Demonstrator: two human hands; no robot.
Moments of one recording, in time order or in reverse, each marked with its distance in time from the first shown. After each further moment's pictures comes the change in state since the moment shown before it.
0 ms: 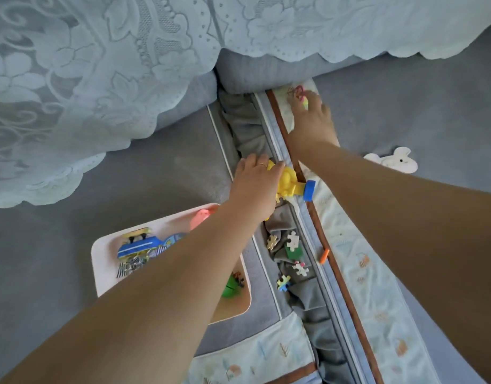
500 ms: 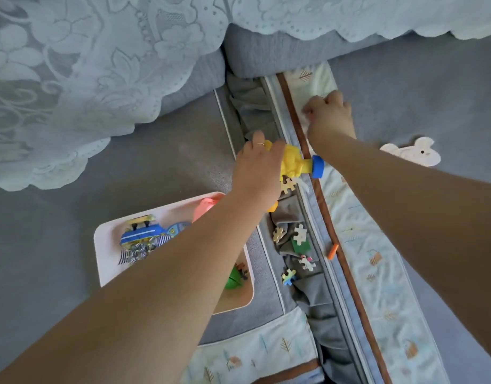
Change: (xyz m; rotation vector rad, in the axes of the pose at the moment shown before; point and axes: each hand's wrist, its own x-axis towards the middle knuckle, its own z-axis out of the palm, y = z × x) left_hand 0.006 0.000 0.006 -0.087 0.110 -0.167; right_hand 0.010 0.025 0.026 0.063 -0.001 0.034
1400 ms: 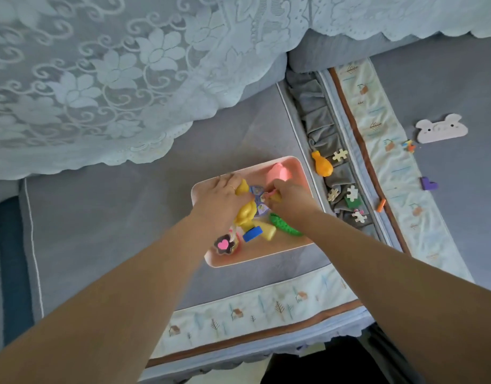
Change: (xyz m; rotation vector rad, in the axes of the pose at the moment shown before) left_hand -0.186 -0.176 -0.060 0.333 -0.316 0.233; right_hand -0.230 -0.151 0.051 0.282 -0.435 -0.064
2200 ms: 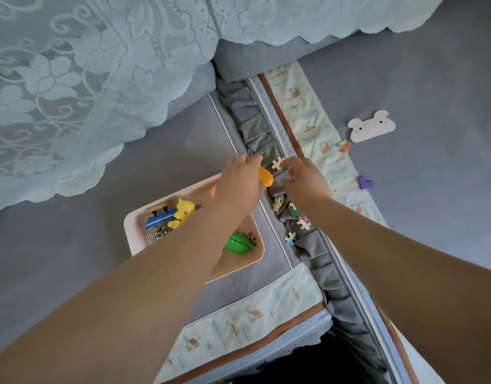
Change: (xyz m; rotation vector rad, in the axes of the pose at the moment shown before) left_hand 0.123 0.110 -0.058 -0.433 0.254 -0.080; right_hand 0.014 0.100 -0.094 0.069 0.293 0.216
